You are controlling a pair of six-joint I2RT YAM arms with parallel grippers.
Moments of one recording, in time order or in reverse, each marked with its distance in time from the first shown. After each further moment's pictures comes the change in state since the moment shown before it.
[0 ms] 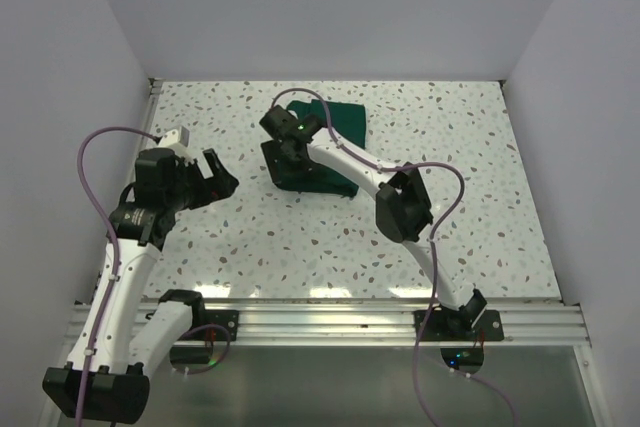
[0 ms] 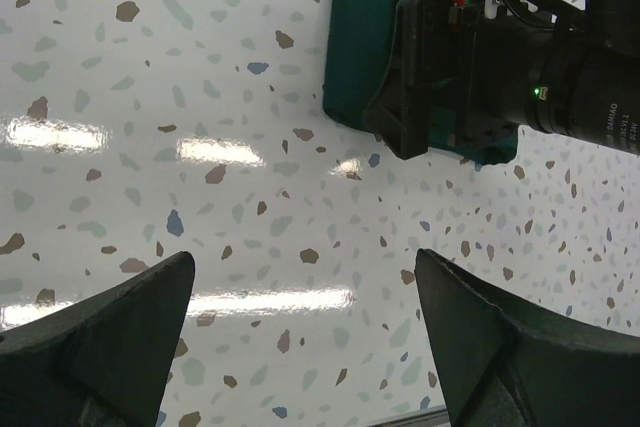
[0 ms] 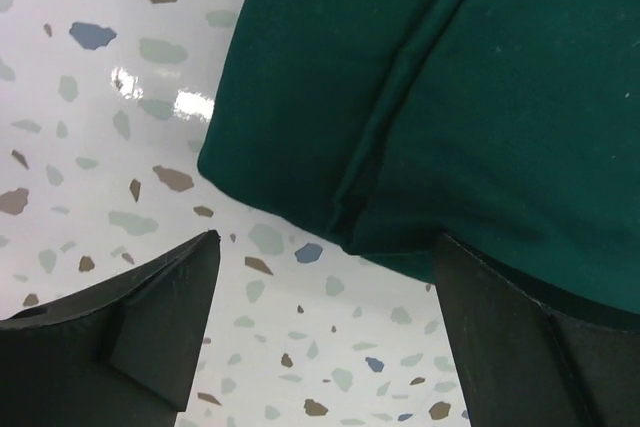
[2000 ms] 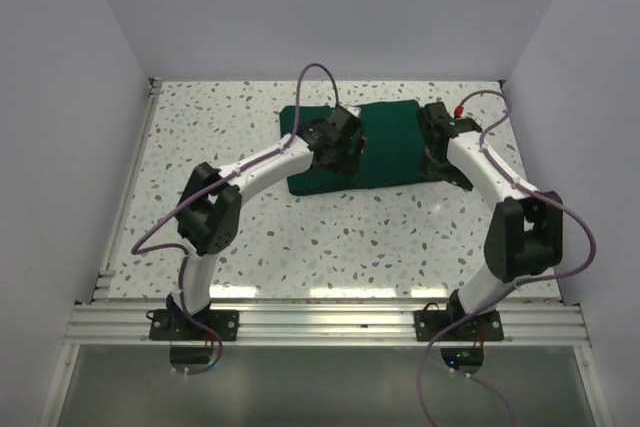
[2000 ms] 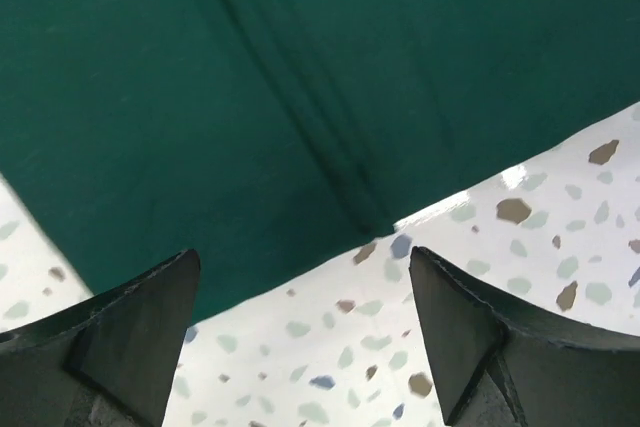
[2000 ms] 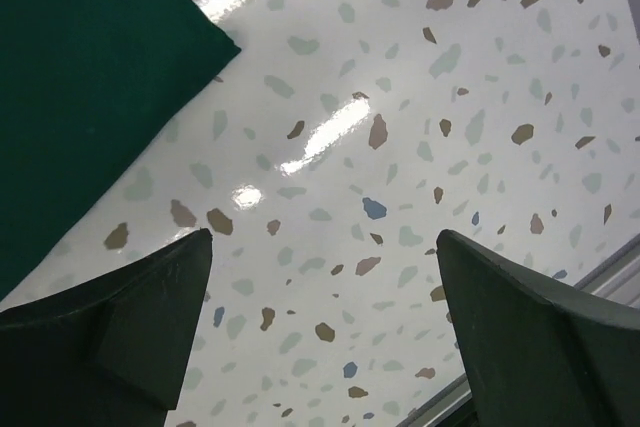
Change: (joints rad) left arm -0.649 1.173 0.786 0.065 -0.386 0.072; right arm -0.612 -0.729 -0.962 0.006 0.385 0.278
